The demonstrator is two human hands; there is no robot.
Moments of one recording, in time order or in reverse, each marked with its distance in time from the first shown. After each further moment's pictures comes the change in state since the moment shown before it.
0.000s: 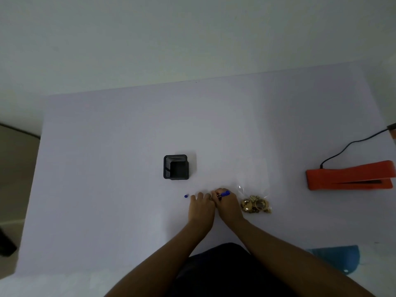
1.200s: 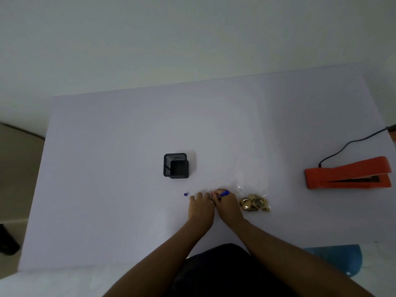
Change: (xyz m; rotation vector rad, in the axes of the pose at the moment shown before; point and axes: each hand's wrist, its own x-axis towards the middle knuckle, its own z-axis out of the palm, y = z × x) left_hand -0.001 0.003 0.005 0.004 -0.050 -0.018; right_hand -0.010 -0.003 -0.005 0.024 -0.038 -0.002
